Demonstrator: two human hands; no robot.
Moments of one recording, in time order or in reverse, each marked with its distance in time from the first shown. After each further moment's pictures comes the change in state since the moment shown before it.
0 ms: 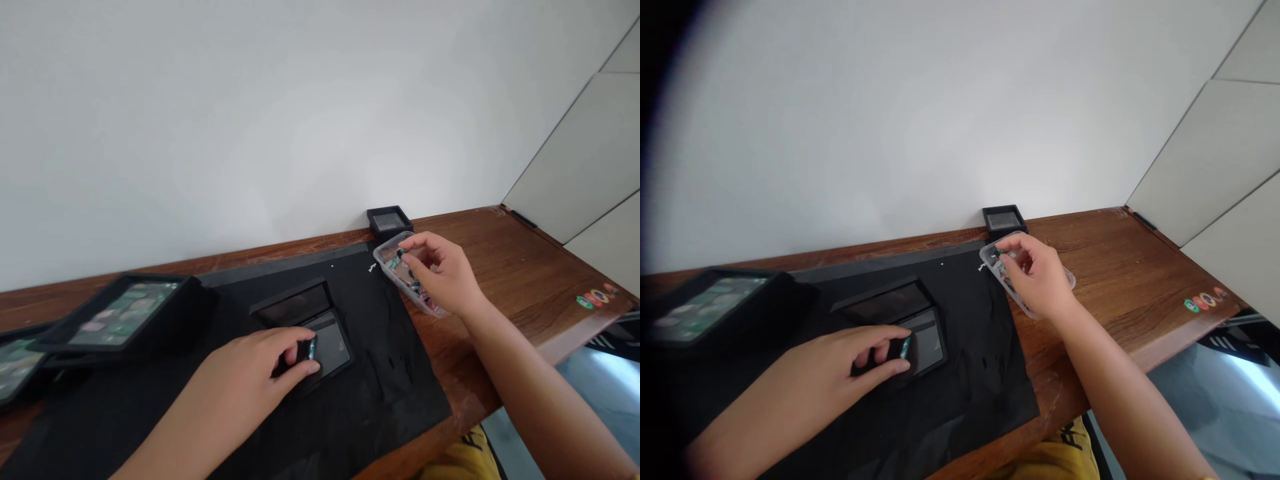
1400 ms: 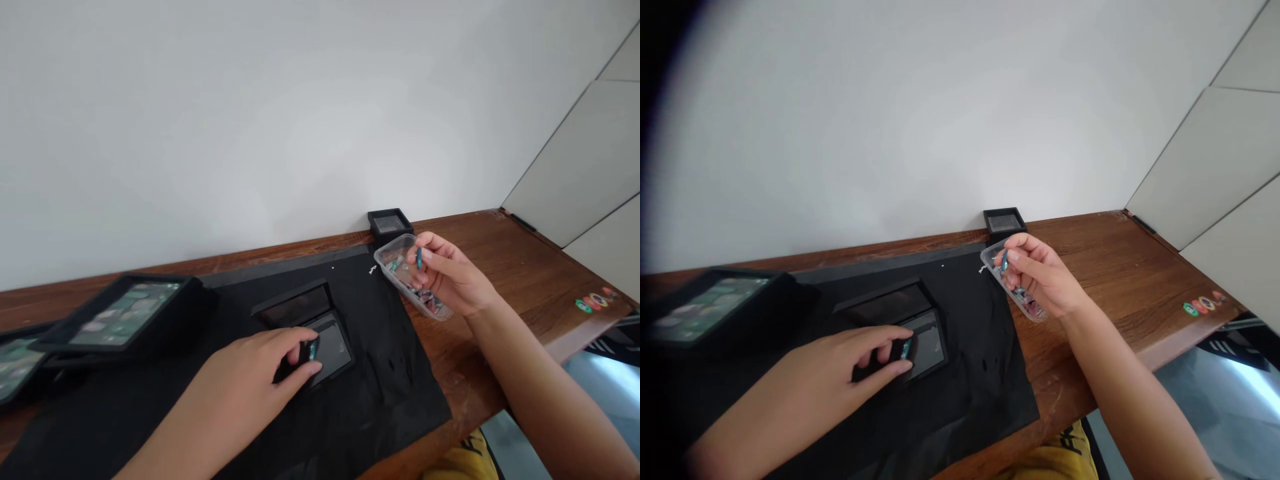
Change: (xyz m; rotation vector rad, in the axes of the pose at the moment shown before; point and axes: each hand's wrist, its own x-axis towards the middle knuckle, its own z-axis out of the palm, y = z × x) left_hand -0.003 0.004 0.003 0.015 0.132 0.090; right_hand 0.004 -0.004 -0.010 0.834 -0.300 0.224
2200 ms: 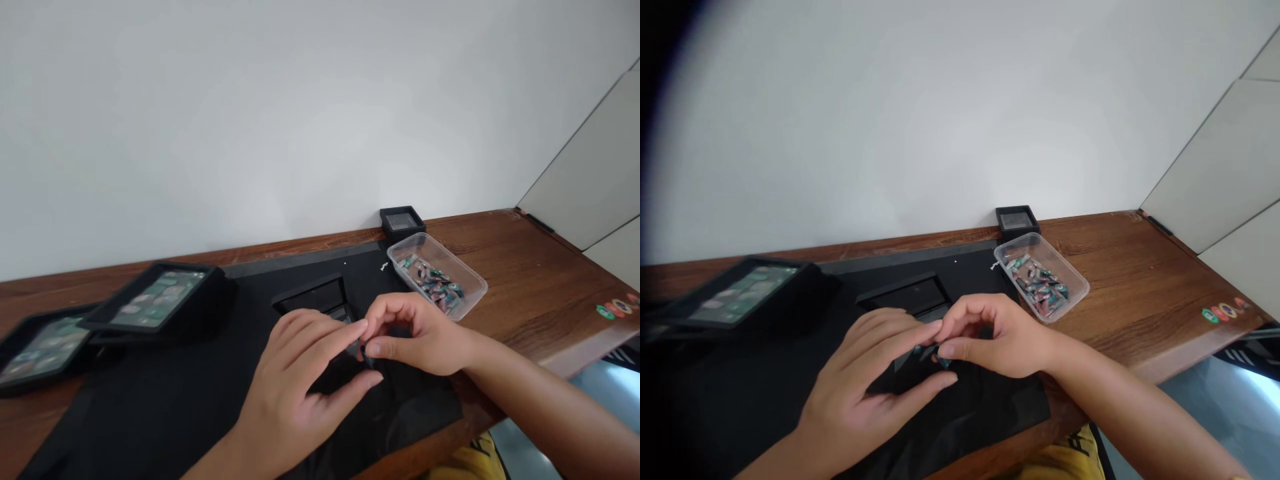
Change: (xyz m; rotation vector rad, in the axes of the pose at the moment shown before) left_hand -0.005 0.045 0.012 -0.169 0.565 0.467; right_hand -0.024 0.032 0.061 -0.110 -0.426 0.123
